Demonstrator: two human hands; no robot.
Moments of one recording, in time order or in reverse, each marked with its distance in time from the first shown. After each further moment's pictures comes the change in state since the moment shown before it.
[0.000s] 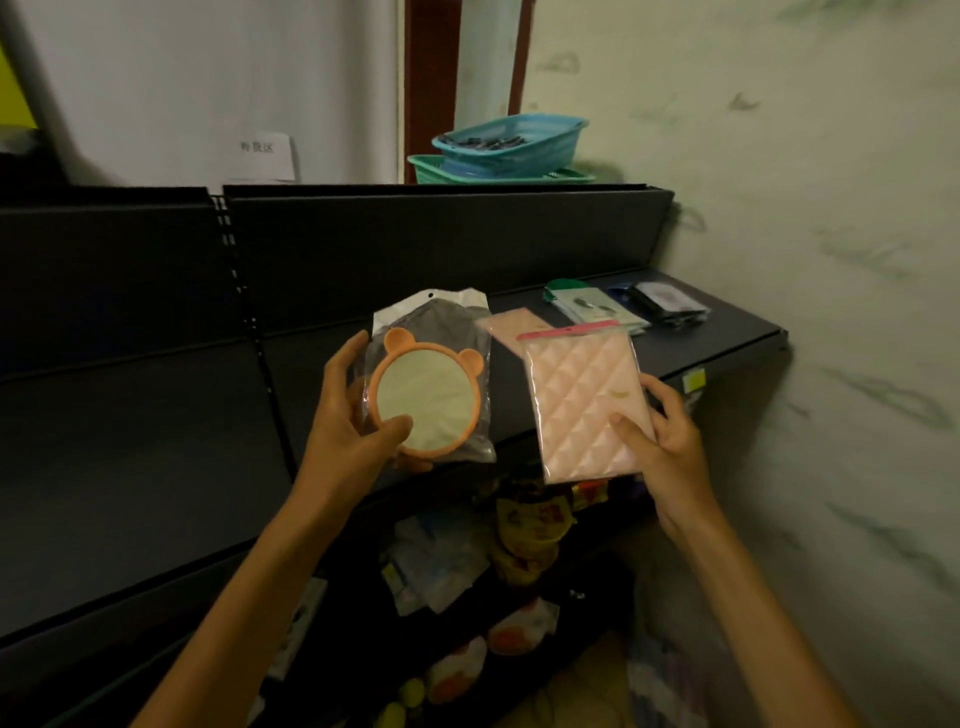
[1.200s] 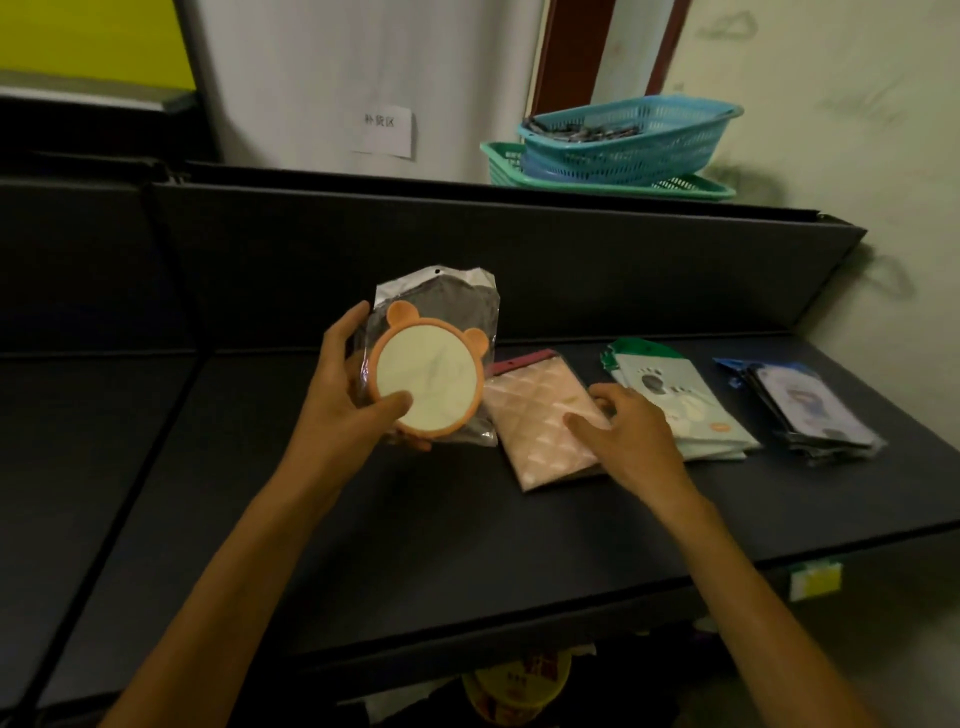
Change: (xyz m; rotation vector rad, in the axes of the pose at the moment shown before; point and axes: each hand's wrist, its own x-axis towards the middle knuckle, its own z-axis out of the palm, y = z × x) left_hand 0.170 -0.056 0.079 0.147 0.309 -0.073; right_hand 0.274 0.059 0.041 -0.820 -0.382 -0.139
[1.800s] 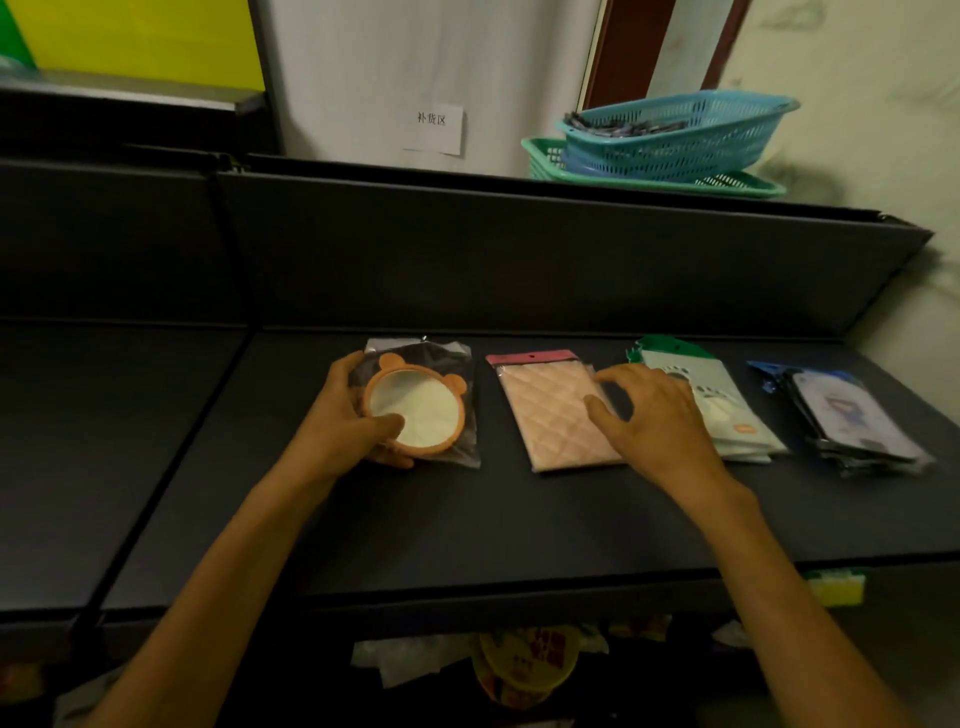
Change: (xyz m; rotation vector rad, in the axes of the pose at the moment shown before) left_hand -0.014 -0.021 -0.017 0.141 0.104 -0.513; right_hand -0.002 -0.001 -0.018 -0.244 0.023 -0.345
